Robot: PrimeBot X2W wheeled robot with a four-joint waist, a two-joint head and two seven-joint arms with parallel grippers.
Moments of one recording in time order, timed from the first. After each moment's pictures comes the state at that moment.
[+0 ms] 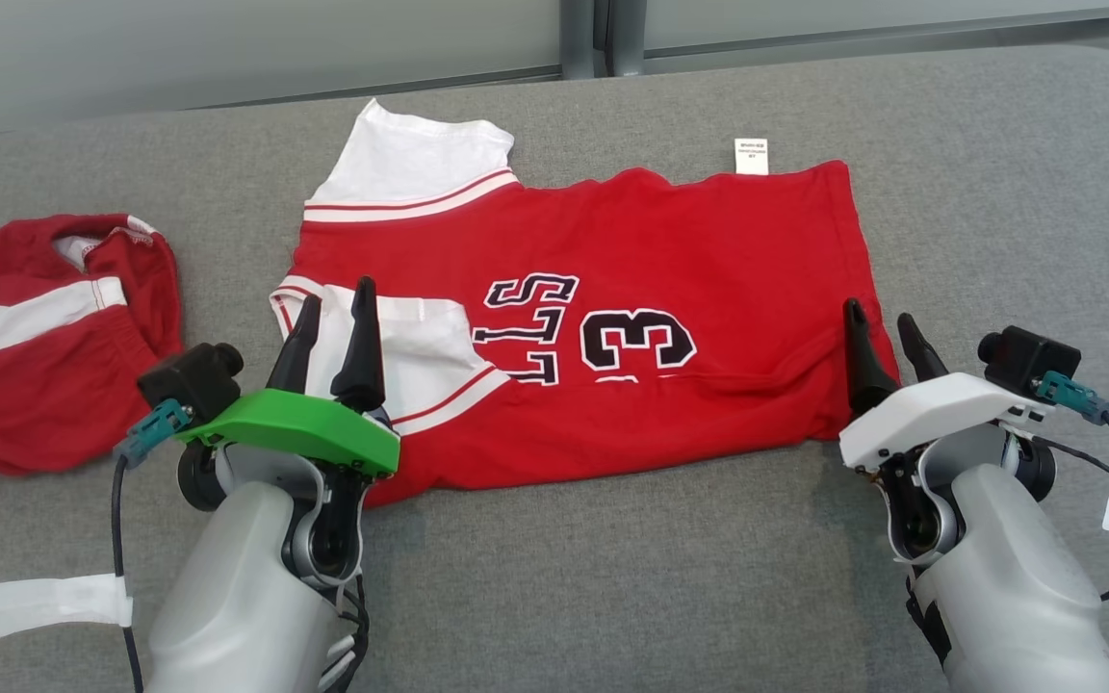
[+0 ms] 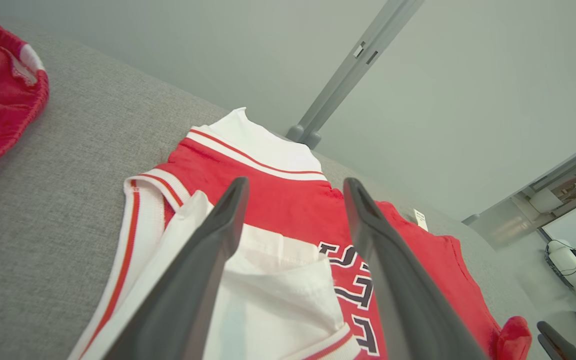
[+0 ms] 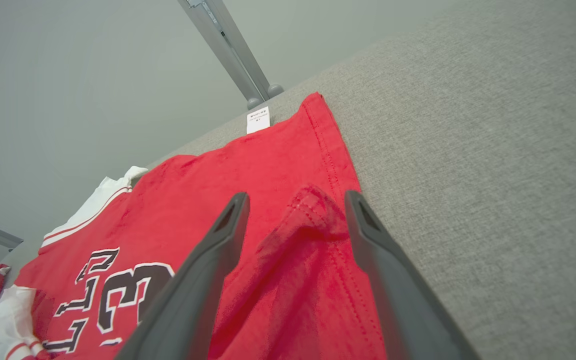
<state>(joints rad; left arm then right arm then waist) -0.51 0.08 -0.32 0.62 -0.83 -0.08 -0.26 -0.50 -0.05 0.00 0.71 0.51 0.13 -0.19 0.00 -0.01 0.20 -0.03</state>
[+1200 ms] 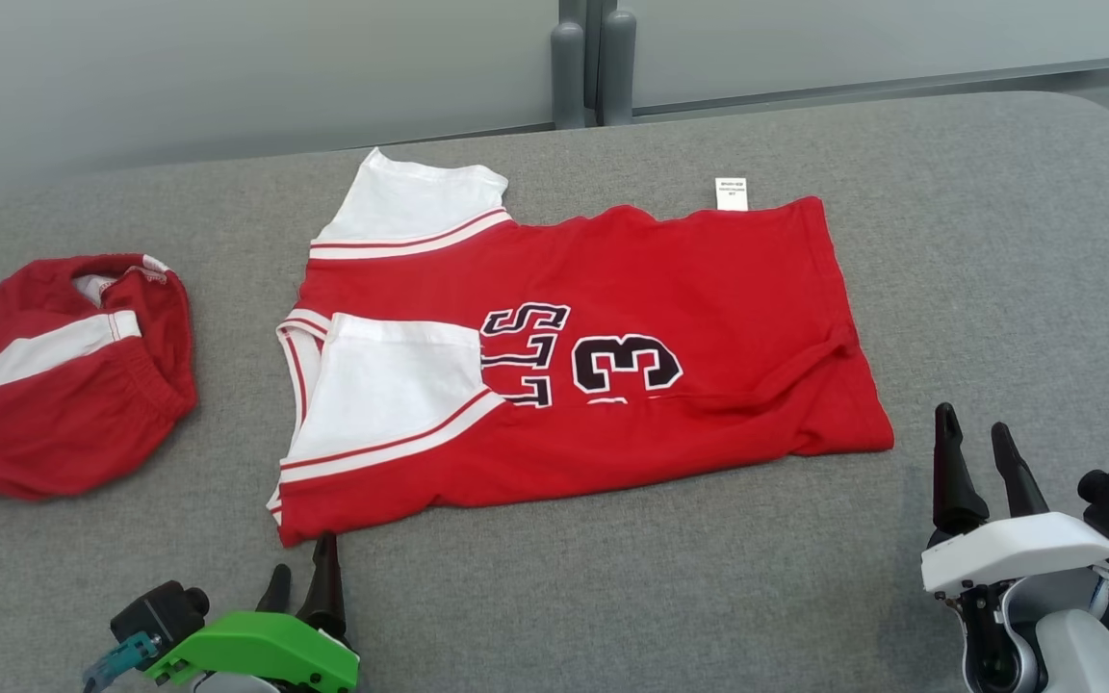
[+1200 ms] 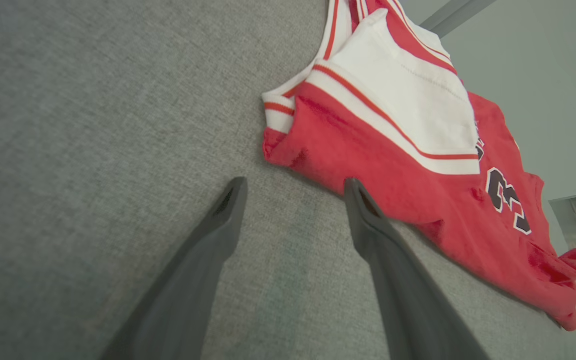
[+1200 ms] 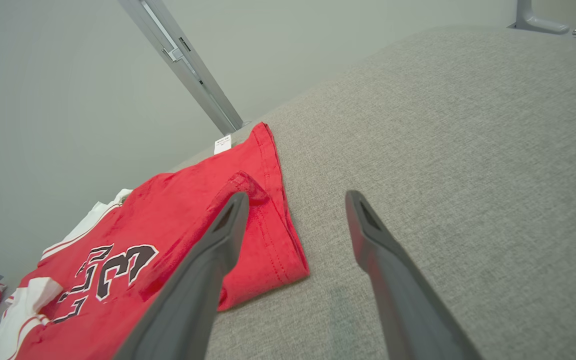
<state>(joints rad) -0.06 0.11 -0.22 0.39 -0.93 0.07 -0.08 -0.14 -0.05 -0.12 0.35 0.51 0.13 -0.20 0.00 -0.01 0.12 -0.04</state>
